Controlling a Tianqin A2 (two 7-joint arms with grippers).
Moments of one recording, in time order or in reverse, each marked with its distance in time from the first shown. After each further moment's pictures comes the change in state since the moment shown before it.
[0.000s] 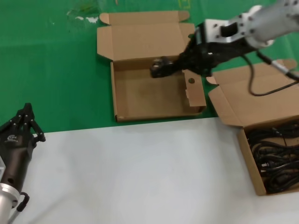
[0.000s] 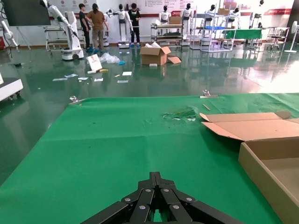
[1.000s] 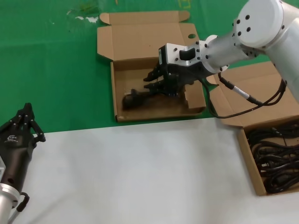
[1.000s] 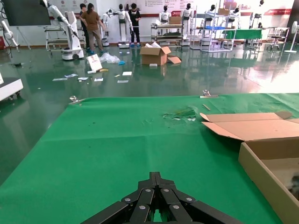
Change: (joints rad) left arm 0.000 0.000 0.000 0.000 0.000 0.000 0.000; right arm -0.045 -0.186 -0.049 -0.220 0.010 0.177 0.005
